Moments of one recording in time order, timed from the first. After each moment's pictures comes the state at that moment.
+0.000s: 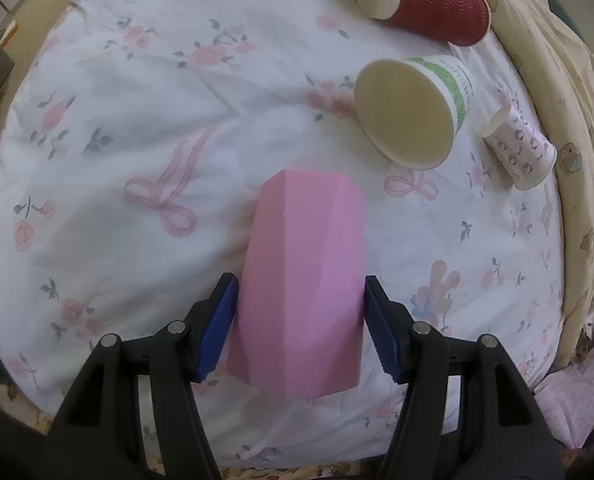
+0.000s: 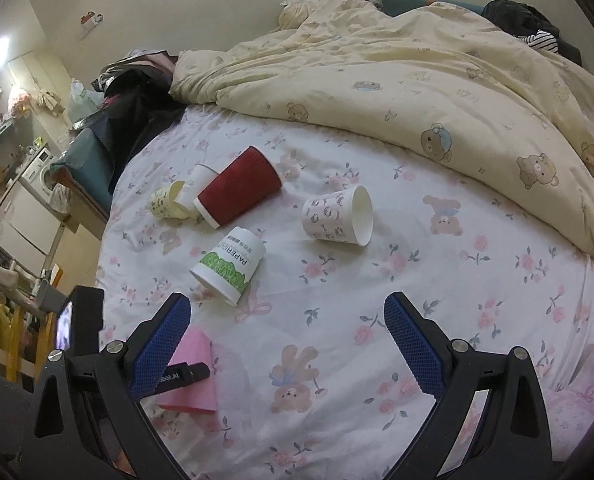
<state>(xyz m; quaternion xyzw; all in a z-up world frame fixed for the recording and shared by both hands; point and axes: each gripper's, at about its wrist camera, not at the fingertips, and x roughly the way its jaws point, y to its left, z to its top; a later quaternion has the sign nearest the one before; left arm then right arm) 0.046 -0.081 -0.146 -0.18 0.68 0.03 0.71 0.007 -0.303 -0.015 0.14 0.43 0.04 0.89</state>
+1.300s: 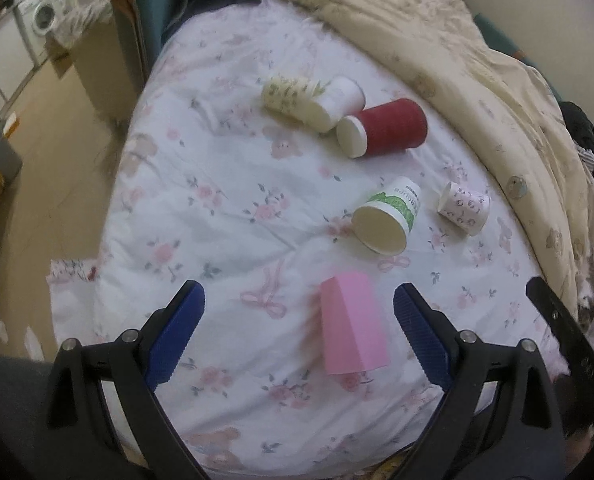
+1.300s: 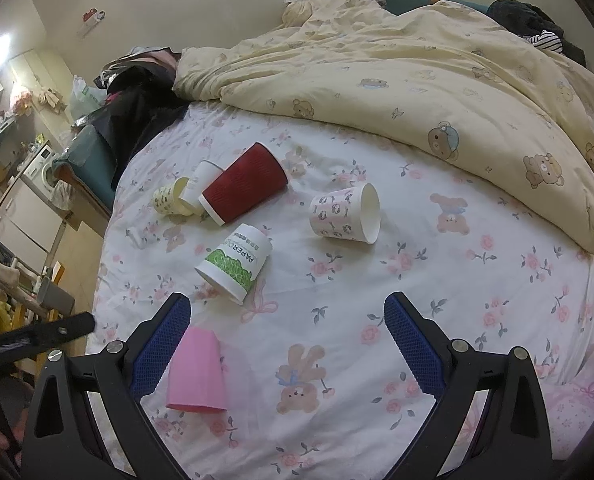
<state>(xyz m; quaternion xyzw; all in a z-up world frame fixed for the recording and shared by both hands) 0.029 -0.014 -0.022 -0.10 0.55 -0.01 0.83 0.009 -0.295 -0.018 0.13 0.44 0.05 0.89</state>
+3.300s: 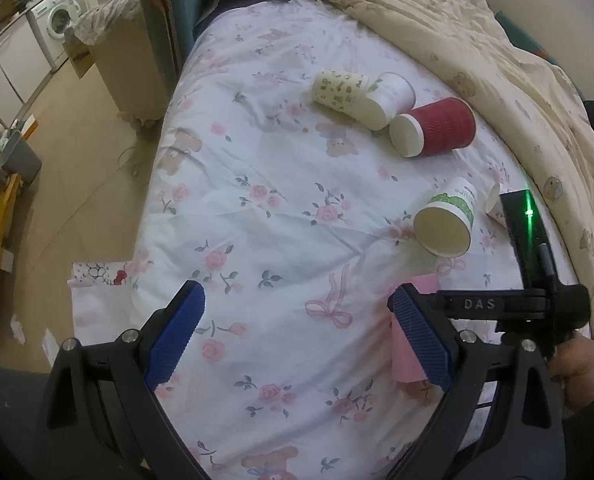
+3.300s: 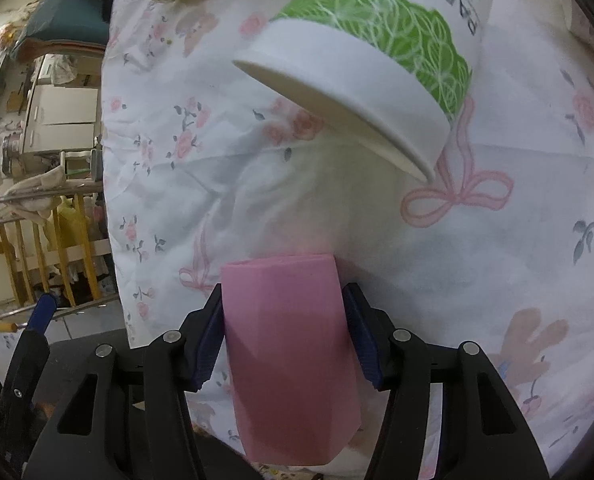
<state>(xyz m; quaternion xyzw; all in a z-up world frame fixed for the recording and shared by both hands) 0.032 0.022 -0.050 -0.08 0.55 0.03 0.83 0.109 -0.173 -0.181 0.19 0.73 0.21 0.62</state>
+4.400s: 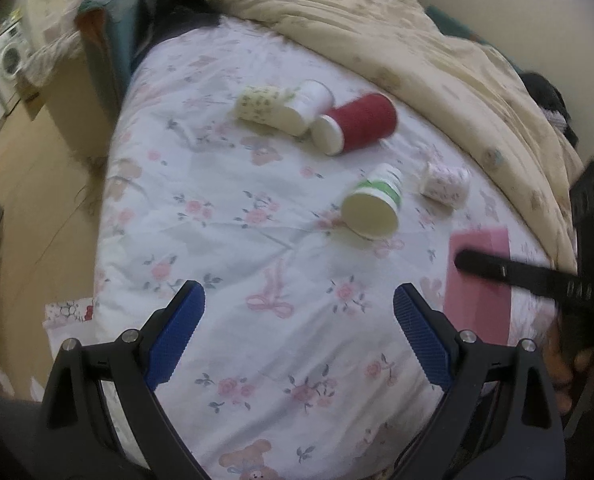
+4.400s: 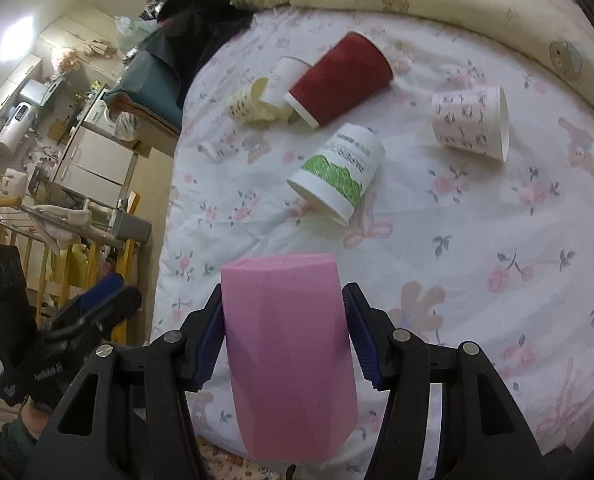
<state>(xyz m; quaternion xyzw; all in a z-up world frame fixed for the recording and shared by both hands) 0.008 -0.015 -0.032 -0.05 0.51 -0.09 0.85 0.041 -0.245 -0.063 0.19 0.55 0.22 0.78</state>
